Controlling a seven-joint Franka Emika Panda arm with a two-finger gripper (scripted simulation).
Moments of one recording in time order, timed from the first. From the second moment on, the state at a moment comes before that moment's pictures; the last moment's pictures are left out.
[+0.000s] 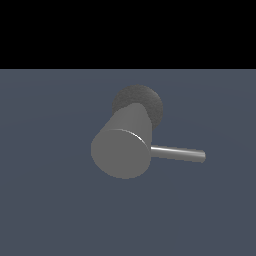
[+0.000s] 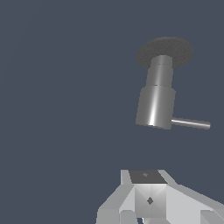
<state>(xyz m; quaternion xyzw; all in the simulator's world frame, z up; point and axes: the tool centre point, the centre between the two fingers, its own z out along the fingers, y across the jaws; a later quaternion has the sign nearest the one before) -0.243 -0.003 0.518 -0.97 0.01 -0.09 0.20</state>
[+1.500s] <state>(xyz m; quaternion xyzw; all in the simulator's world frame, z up) -0.221 -0.151 0.562 -0.67 0.09 -0.31 0.67</state>
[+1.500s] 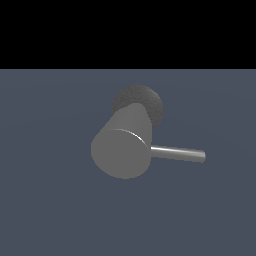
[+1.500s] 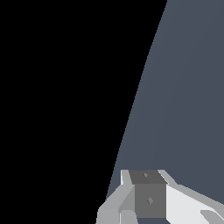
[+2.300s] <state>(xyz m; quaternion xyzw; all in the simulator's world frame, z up) -0.200 -0.261 0.485 -0.41 0.24 -0.36 0.80</state>
